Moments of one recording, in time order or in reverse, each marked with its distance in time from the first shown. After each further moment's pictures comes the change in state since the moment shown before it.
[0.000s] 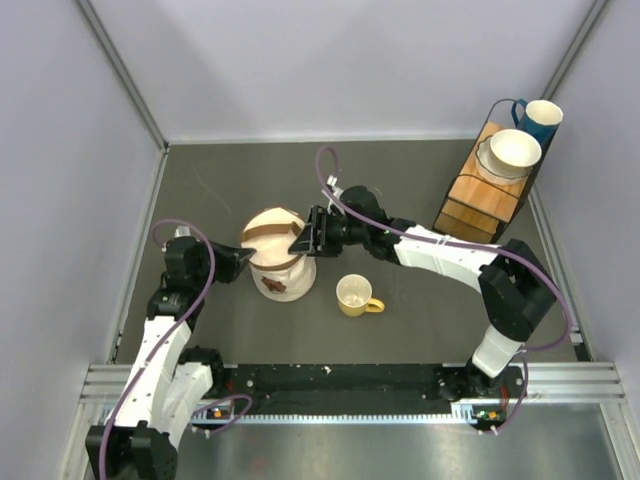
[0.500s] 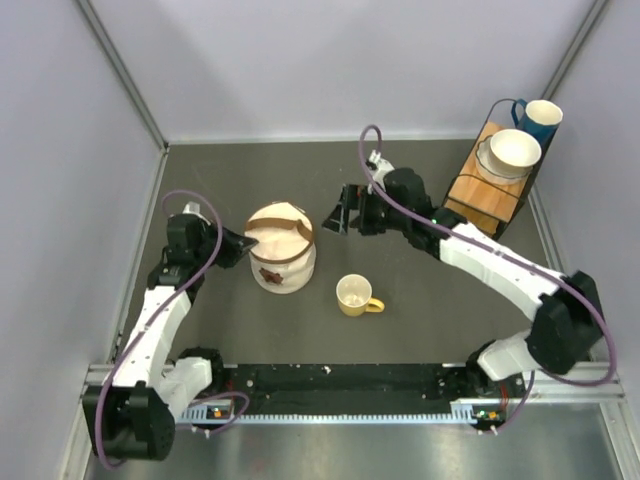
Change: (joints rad) left arm 0.004 0.274 0.208 -0.033 0.064 0.308; right arm -0.122 -0.312 -0.046 -0.291 0.224 -0.313
